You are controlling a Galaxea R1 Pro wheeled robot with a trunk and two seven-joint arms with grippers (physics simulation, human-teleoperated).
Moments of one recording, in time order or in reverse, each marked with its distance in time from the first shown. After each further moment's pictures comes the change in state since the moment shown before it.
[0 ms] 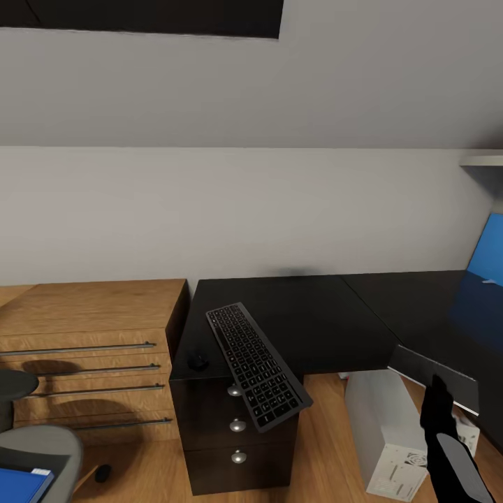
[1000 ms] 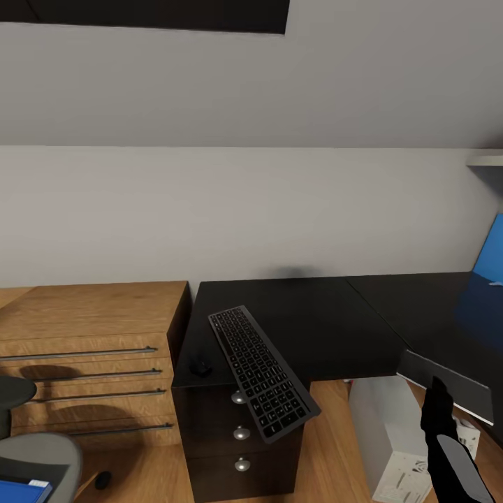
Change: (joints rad) left arm 0.000 -0.001 0.000 0.000 0.001 0.000 0.000; right arm -0.002 -0.005 0.000 0.019 0.000 0.000 0.000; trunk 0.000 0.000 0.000
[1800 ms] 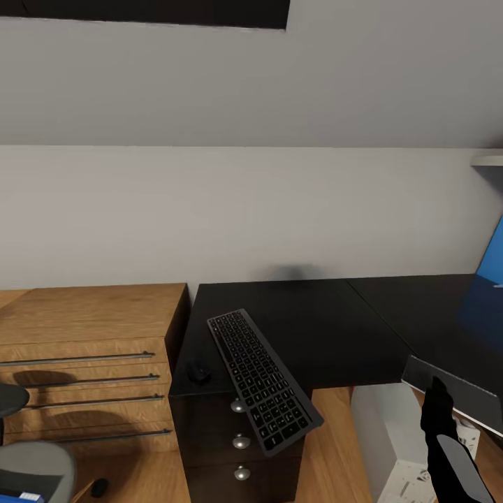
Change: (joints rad) left arm 0.000 -0.004 0.000 0.003 0.000 0.000 0.000; right arm 0.000 0.000 0.000 0.000 0.000 0.000 0.001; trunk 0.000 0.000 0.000
